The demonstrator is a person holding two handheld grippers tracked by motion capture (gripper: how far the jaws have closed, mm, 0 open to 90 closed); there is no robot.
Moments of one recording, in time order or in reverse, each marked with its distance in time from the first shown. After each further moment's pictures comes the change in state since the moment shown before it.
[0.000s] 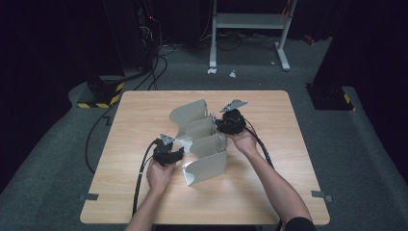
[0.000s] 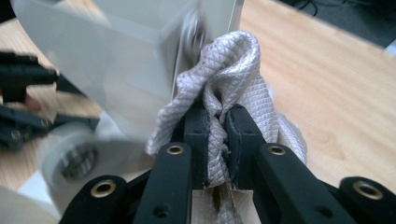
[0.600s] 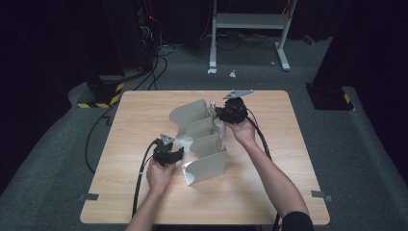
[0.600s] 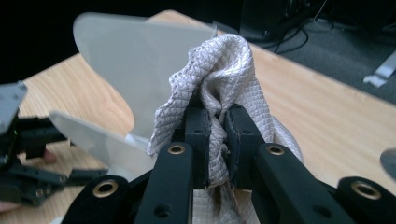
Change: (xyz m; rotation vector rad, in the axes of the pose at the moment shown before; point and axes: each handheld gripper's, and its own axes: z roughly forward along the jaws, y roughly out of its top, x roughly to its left) left arm 0.000 0.000 0.000 0.002 0.000 0.003; right arm -0.009 0.032 -0.017 -0.120 0.006 0.054
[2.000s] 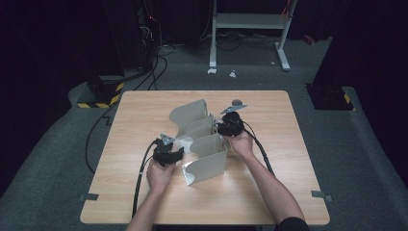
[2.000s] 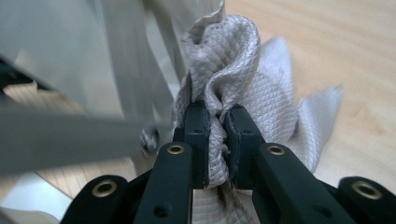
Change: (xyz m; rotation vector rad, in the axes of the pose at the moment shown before) left arm -0.001 0.000 0.000 -0.003 -0.006 0.000; right arm -0.005 -0.060 0.038 0.147 0.022 0.063
